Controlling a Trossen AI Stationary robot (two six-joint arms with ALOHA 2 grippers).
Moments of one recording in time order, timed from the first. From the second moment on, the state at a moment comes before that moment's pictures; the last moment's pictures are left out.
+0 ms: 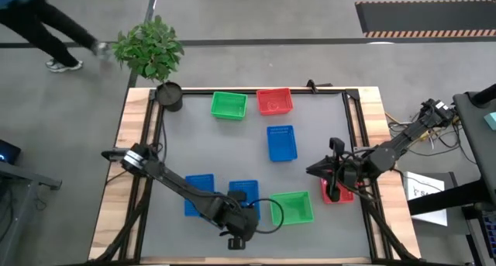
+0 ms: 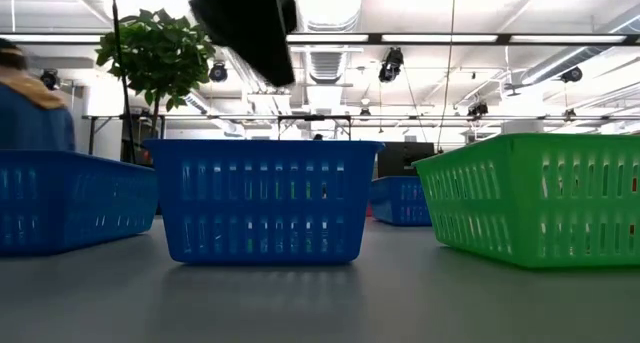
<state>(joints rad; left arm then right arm) -0.53 2.00 1.67 -0.76 -0.14 -0.52 0.61 0.80 0.48 0.39 0.54 -0.70</state>
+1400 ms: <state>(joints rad) -0.51 2.02 1.52 -0.60 -0.22 -0.45 0.61 0.79 0.48 0.37 0.55 -0.78</state>
